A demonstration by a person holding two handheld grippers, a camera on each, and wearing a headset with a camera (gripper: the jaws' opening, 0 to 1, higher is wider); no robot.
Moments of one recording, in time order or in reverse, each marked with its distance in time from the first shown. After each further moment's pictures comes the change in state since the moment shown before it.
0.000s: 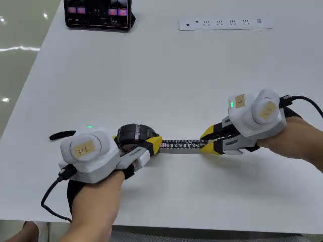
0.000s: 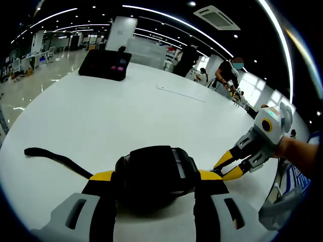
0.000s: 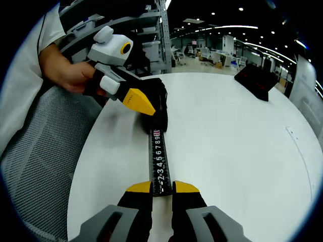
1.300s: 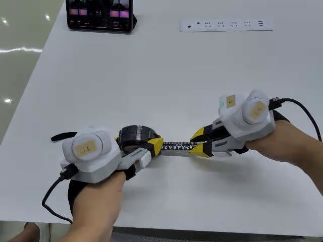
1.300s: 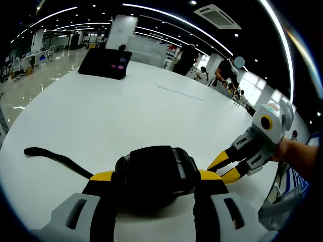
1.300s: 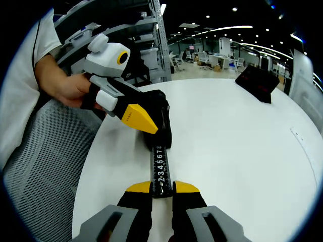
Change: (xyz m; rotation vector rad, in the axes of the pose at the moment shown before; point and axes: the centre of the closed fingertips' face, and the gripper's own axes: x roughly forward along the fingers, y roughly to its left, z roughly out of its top) left arm 0.000 0.000 -0.001 -0.003 0.014 0.003; right arm 0.020 0.003 0.024 0.053 -0.069 0.024
